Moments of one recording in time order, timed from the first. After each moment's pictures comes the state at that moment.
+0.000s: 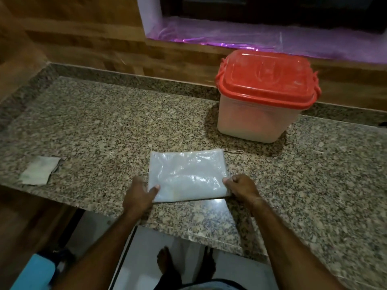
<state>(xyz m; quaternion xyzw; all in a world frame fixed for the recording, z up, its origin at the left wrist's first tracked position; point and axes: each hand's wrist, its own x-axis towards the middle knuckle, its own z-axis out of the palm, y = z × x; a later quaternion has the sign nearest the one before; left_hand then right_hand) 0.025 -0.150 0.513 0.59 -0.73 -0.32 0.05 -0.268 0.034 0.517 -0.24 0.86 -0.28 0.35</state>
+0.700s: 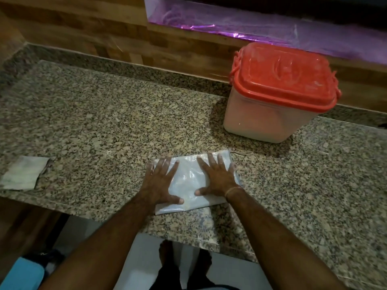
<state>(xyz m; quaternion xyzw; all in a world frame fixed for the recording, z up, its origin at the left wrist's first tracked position) -0.024 -0.208 0.491 0.26 -0.94 -0.07 -0.21 -0.221 -0.064 0.522 -0.50 0.82 0.04 0.28</state>
